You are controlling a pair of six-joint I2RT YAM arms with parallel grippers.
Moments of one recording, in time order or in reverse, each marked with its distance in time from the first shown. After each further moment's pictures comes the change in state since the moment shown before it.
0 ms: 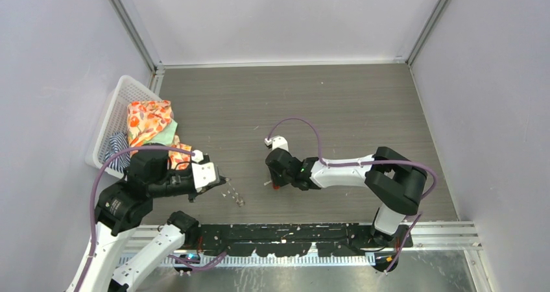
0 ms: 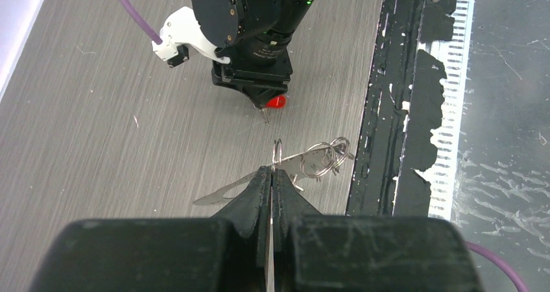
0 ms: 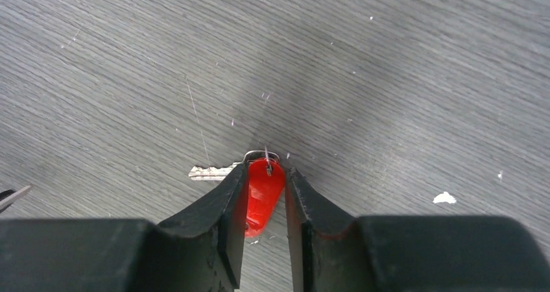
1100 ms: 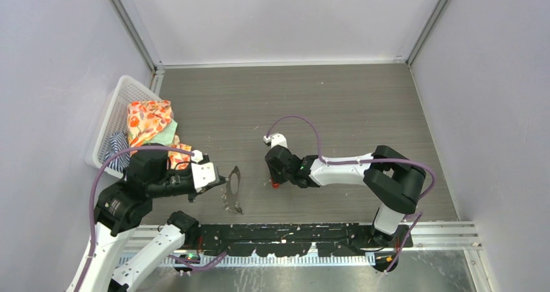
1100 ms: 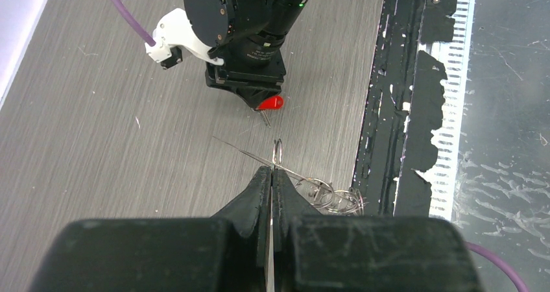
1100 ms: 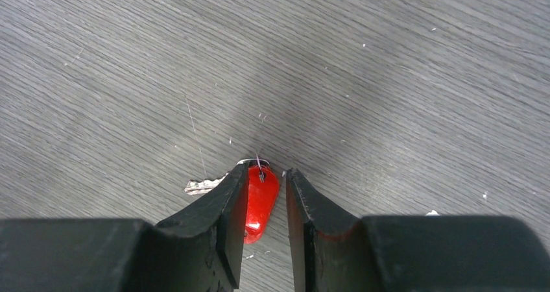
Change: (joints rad) left arm 0.000 0.000 0.005 0.001 -0.001 0.000; right arm -0.019 0.013 0.019 0.021 0.002 -0.044
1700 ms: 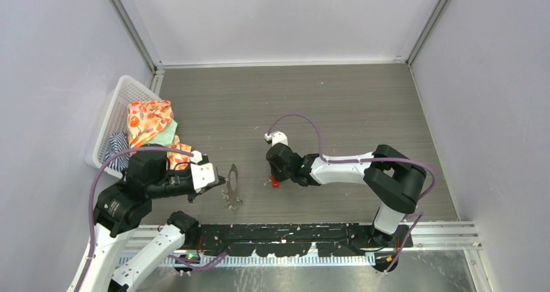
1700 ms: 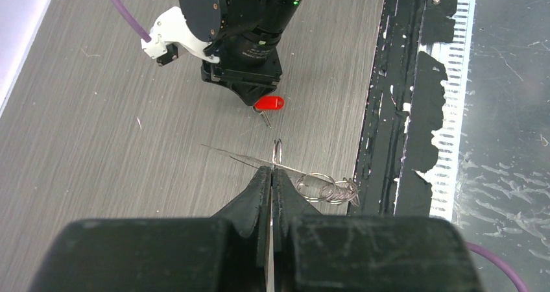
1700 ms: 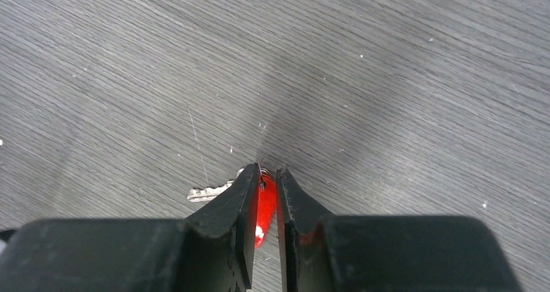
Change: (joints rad) left arm 0.000 -0.006 0.000 0.001 0.000 -0.001; right arm -0.017 0.000 0.000 0.016 -0.023 0.004
